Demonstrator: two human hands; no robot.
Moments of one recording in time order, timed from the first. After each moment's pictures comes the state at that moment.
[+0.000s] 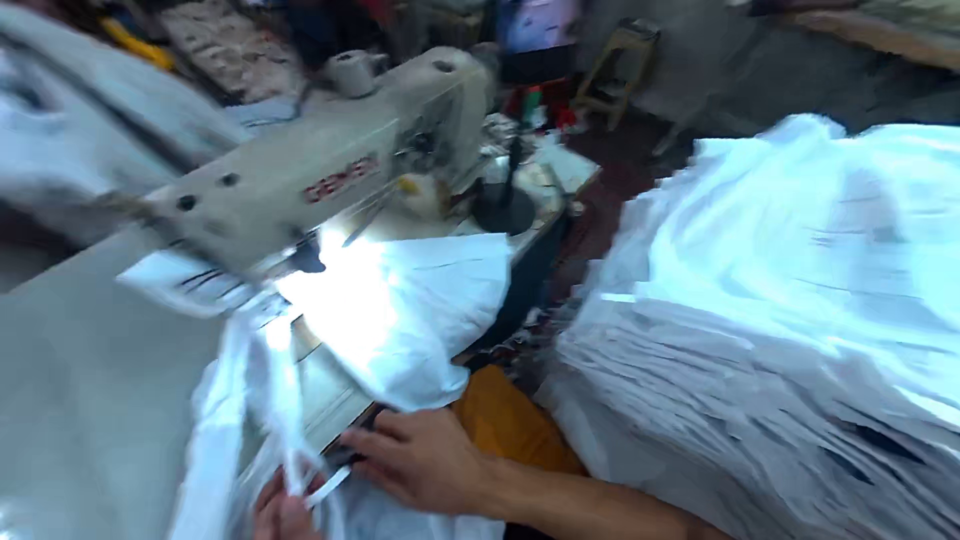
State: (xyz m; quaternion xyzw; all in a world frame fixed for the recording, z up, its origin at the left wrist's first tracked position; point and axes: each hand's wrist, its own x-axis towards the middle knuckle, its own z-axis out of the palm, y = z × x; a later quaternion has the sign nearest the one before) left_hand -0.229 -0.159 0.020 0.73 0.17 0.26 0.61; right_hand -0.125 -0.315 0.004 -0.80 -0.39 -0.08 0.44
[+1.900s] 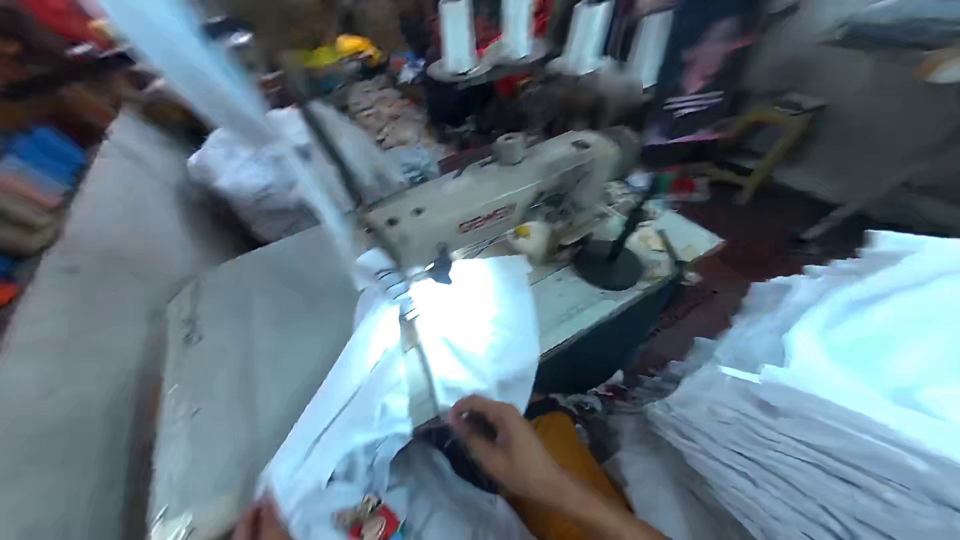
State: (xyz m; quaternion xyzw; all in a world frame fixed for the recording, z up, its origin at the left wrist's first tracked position) left_hand -0.276 -0.098 0.030 0.58 0.36 0.41 0.60; right_hand -0.104 -0.319 0.015 -0.70 -0.31 0.14 0.62
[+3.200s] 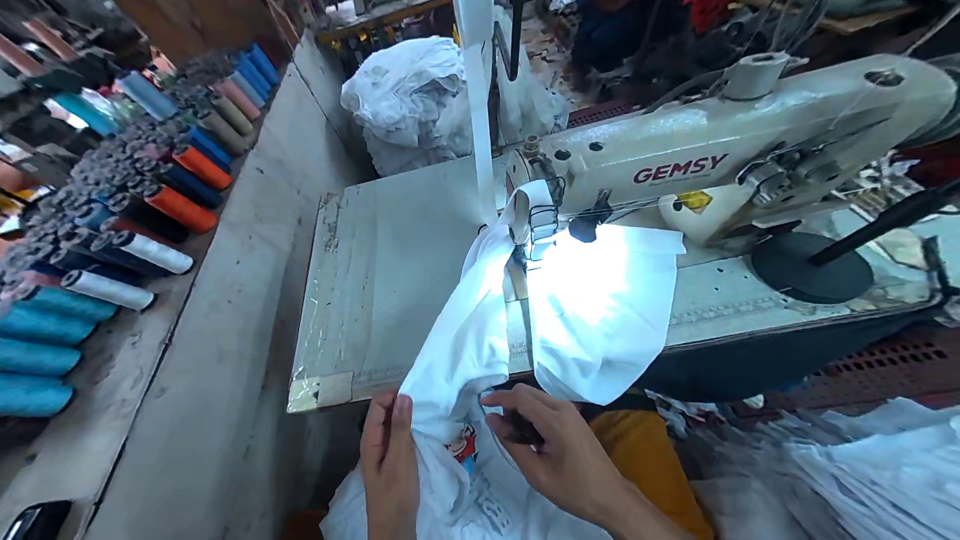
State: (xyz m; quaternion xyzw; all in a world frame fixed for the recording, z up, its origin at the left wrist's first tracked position) left_hand -0.282 -0.108 0.041 0.66 0.26 0.39 0.58; right_hand -0.147 -0.270 0.033 -0.69 -0.48 0.06 0.55
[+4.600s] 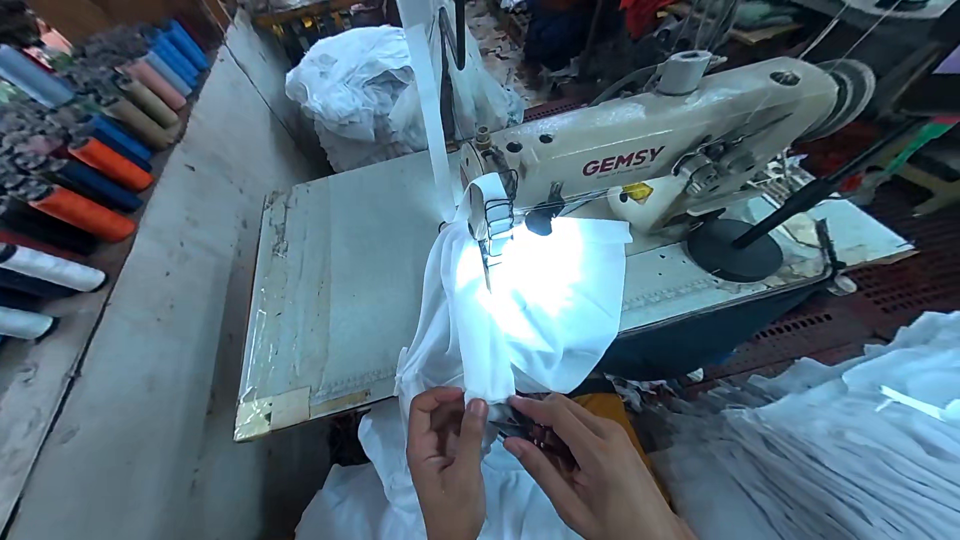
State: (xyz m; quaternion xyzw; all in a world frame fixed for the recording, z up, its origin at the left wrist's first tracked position) left_hand -0.227 -0.190 0.052 0.58 0.17 0.40 0.69; right_hand -0.148 -0.327 0.075 -0.78 -0.42 -0.01 0.48
